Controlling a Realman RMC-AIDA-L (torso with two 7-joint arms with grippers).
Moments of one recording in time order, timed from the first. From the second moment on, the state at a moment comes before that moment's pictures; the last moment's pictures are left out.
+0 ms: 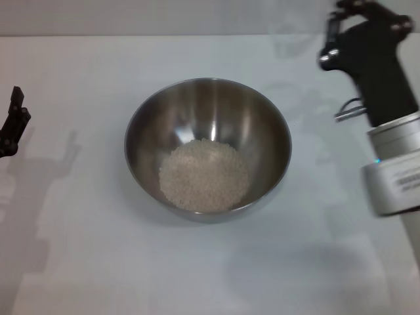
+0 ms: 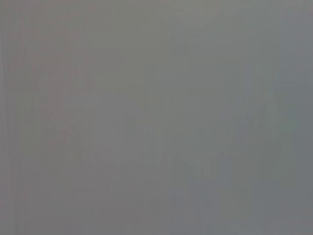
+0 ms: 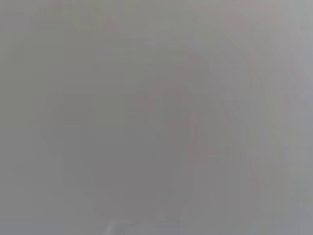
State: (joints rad) left arm -0.16 -2.08 -0.98 -0.32 2.55 1.42 0.08; right arm 0.39 2.09 0.57 0.56 -2.12 -1.45 -0.53
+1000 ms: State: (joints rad) left arm -0.16 -2.08 -0.95 -0.32 2.55 1.39 0.08; right arm 0.47 2.09 0.60 0.25 -1.97 -1.12 0.11
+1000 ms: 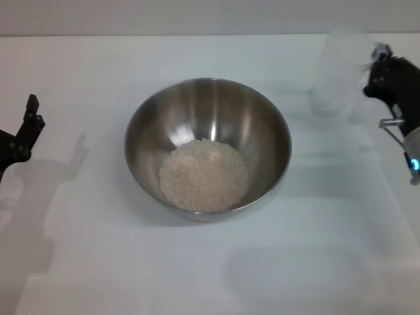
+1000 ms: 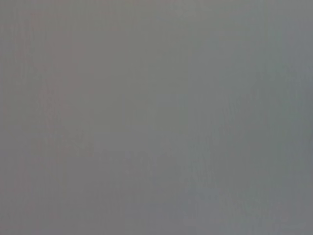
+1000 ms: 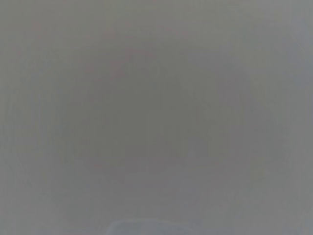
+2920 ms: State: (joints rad) left arm -0.16 -2.08 -0.93 -0.32 2.55 1.39 0.08; right arm 0.52 2.09 0.48 0.25 -2.05 -0.91 0.10
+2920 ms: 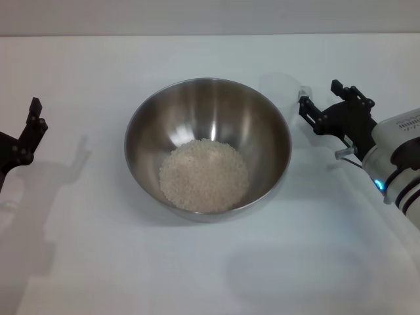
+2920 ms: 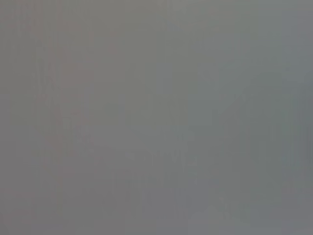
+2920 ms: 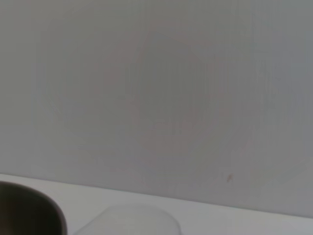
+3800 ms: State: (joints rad) left arm -0.17 -2.08 -0.93 -0.33 2.55 1.38 0.08; right arm 0.38 2.09 0.42 0.31 -2.06 -1.05 0.10
